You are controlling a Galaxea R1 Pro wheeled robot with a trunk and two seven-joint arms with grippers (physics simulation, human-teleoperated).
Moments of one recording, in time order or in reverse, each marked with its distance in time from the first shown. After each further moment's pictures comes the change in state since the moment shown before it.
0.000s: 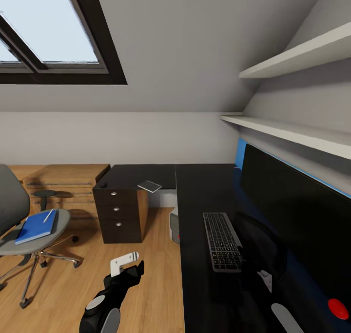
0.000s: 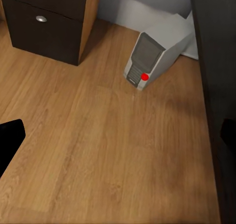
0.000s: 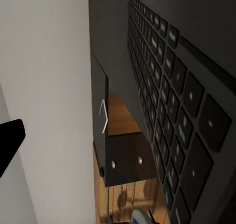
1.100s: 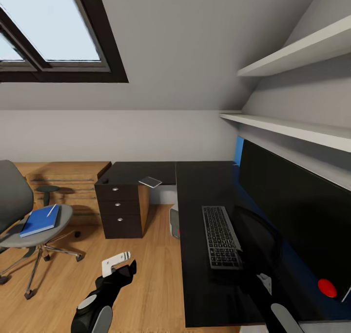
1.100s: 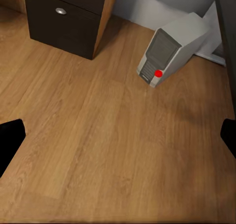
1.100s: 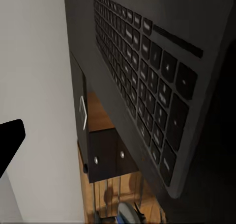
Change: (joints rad) left arm 0.000 0.017 0.058 0.000 0.020 0.000 0.000; right arm 0.000 0.003 0.000 0.000 -0.010 0.003 -0.080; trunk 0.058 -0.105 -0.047
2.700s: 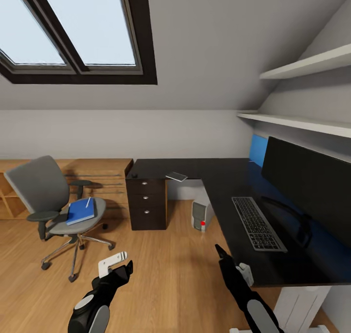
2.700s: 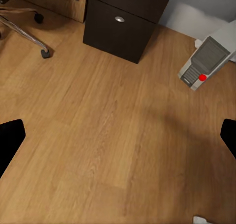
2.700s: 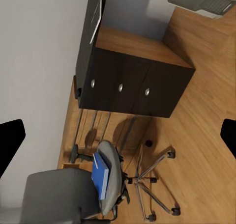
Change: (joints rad) left arm 0.000 0.000 0.029 0.004 -0.004 -0.001 -0.001; right arm 0.000 0.107 0.047 -0.065 0.347 -0.006 0.012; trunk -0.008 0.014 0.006
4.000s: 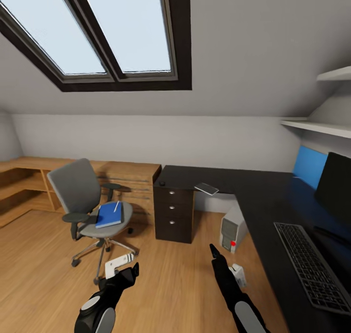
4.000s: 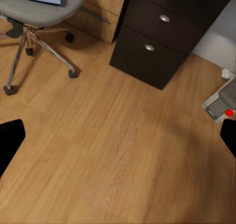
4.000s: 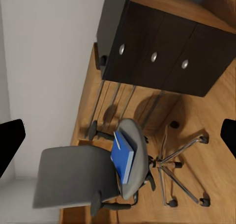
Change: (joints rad) left arm 0.000 -0.004 -0.049 0.015 0.000 0.000 0.002; right arm 0.000 0.049 0.064 0.011 -0.001 -0.125 -0.009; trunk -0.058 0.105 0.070
